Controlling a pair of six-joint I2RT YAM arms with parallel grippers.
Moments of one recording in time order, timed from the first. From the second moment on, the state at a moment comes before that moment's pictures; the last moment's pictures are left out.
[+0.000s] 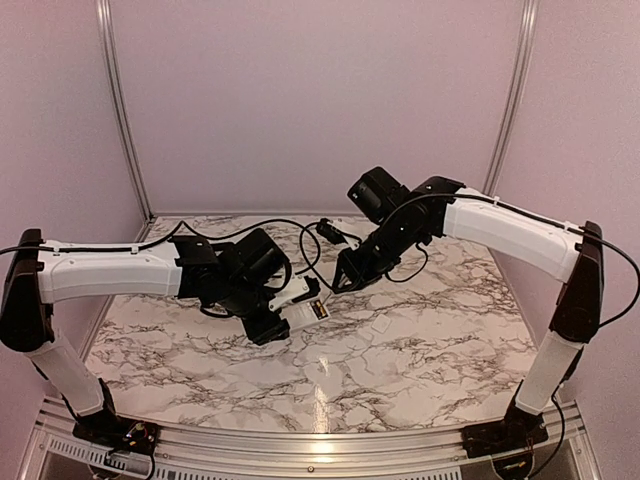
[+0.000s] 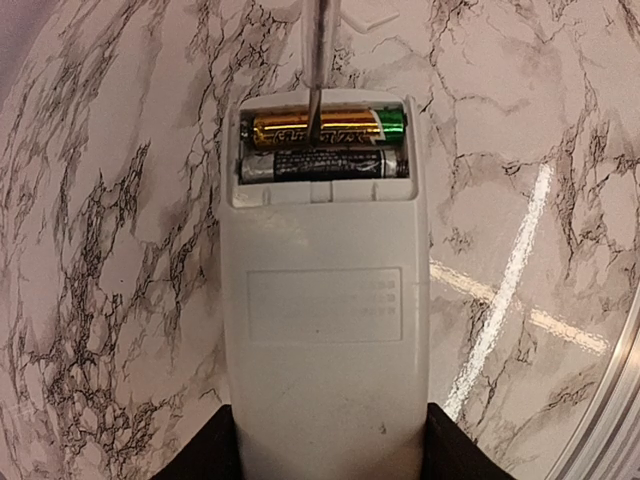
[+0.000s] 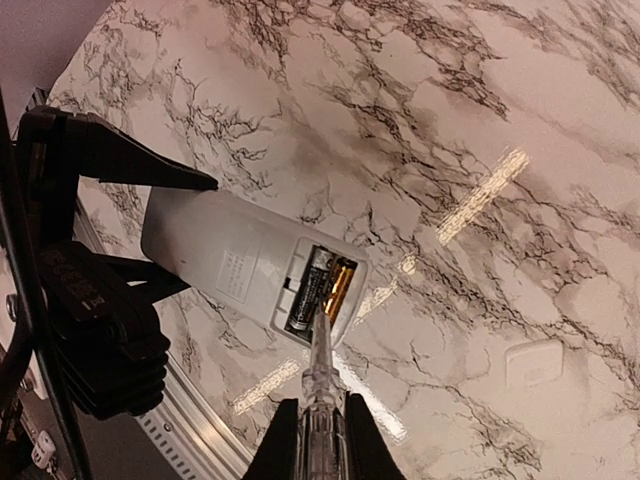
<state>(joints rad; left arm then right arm) -1.01 1.64 1.24 -0.65 -0.05 0.20 0.84 1.76 1.65 -0.97 -0.30 0.17</state>
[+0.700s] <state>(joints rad) -1.02 1.38 0.99 -0.41 -0.04 0.19 0.68 1.61 1.43 -0.76 -0.66 0.18</state>
